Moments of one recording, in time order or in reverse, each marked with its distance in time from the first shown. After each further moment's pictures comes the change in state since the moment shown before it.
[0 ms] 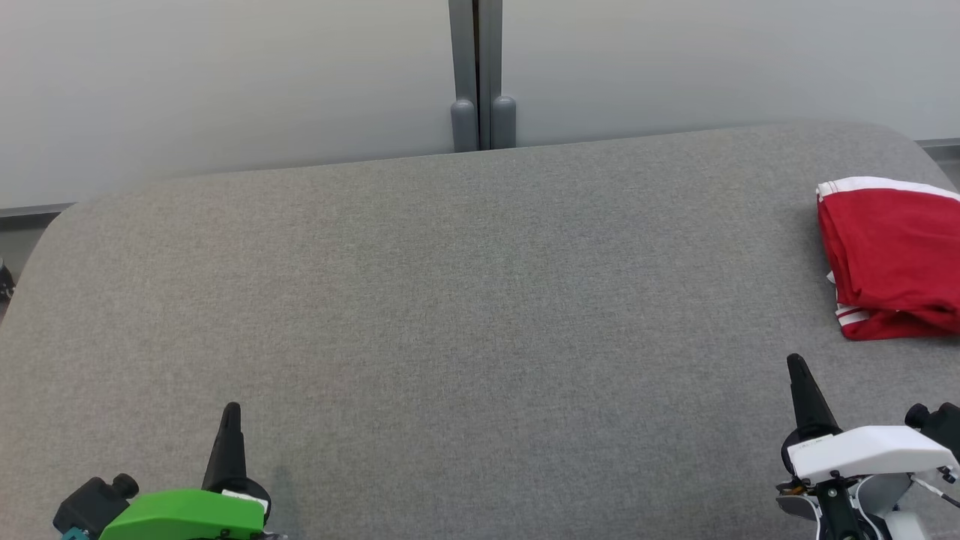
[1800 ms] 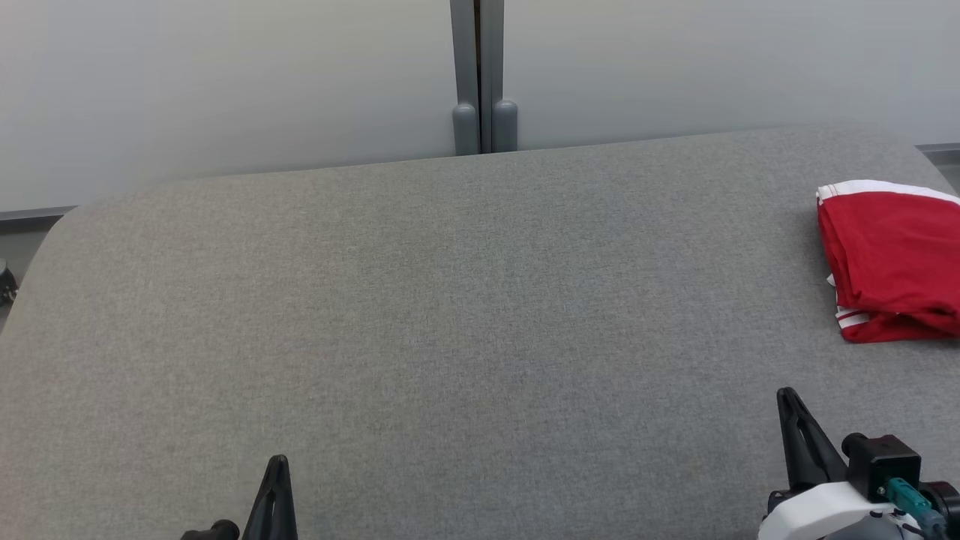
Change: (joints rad) left arm 0.163 -0.028 -0.101 -0.058 0.820 0.092 -0.184; right arm 0.098 -0.016 0.024 -0.005 -0.915 0.000 -0.209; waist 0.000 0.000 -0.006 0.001
